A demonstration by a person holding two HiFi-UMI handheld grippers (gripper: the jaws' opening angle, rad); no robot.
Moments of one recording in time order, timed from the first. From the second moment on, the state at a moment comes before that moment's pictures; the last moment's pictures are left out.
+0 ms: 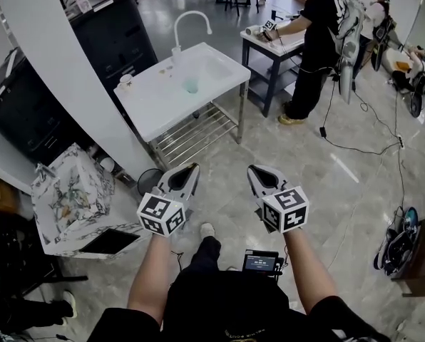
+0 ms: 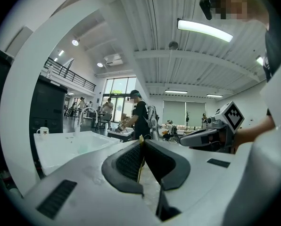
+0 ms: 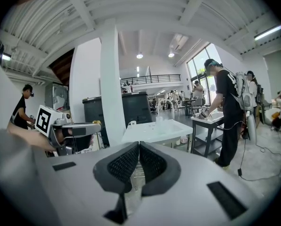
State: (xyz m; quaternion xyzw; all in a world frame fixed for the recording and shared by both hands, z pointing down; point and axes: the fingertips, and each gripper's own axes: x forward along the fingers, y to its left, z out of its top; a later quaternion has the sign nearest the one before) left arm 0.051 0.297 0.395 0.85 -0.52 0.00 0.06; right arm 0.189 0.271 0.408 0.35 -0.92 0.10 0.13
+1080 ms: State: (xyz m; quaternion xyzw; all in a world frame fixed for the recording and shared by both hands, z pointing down) left arm -0.071 0.073 0.392 0.87 -0.49 -0.01 0.06; right arm 0.066 0.055 0.401 0.38 -0.91 0.09 0.14
